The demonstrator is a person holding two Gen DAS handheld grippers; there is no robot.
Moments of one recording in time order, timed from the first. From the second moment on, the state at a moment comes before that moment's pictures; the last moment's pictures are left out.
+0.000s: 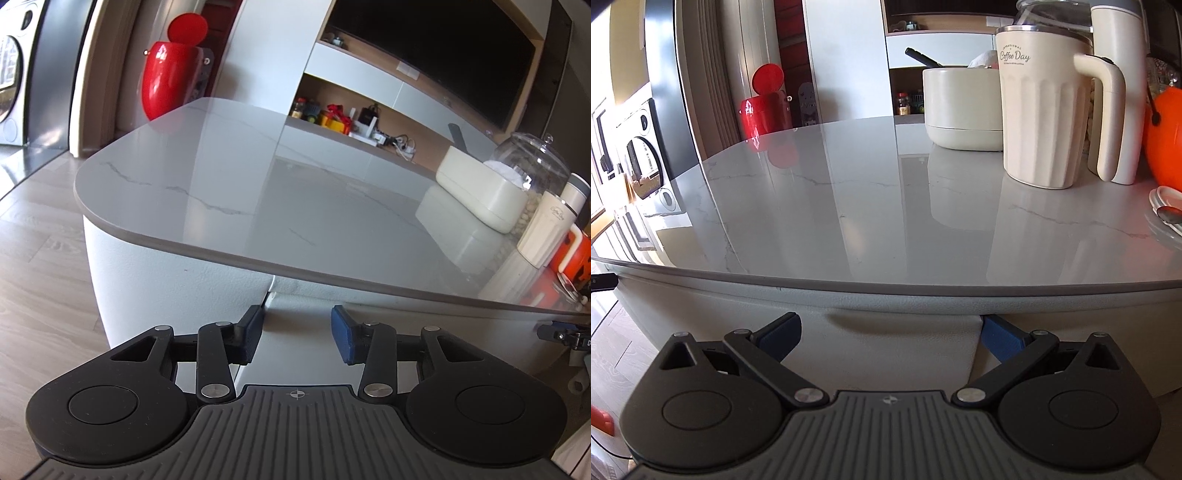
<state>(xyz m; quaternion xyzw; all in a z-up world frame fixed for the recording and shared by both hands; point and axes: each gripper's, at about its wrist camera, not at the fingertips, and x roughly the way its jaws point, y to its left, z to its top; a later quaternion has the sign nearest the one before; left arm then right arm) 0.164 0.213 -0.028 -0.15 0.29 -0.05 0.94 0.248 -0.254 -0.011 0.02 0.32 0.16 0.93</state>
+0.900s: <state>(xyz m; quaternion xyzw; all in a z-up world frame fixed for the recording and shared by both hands) 0.160 0.205 -0.025 -0.13 0.30 -0.07 0.94 0.251 -0.253 -0.008 -0.06 0.34 0.20 0.92</state>
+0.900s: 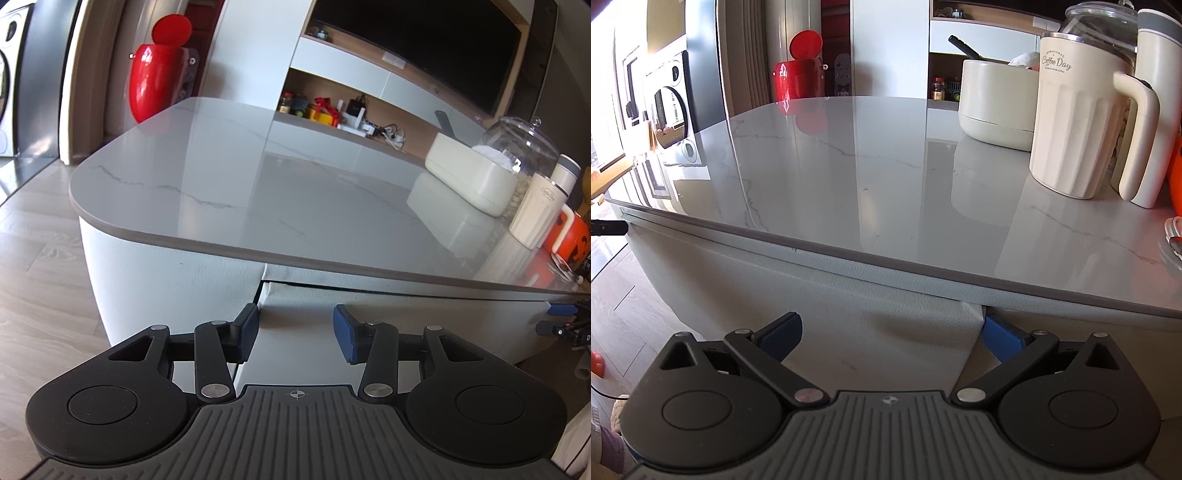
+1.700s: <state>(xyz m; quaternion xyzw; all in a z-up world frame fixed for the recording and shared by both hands) 0.161 0.137 0.015 -0.05 0.27 -0.05 0.96 0.262 -0.254 0.005 0.02 0.34 0.13 0.93</state>
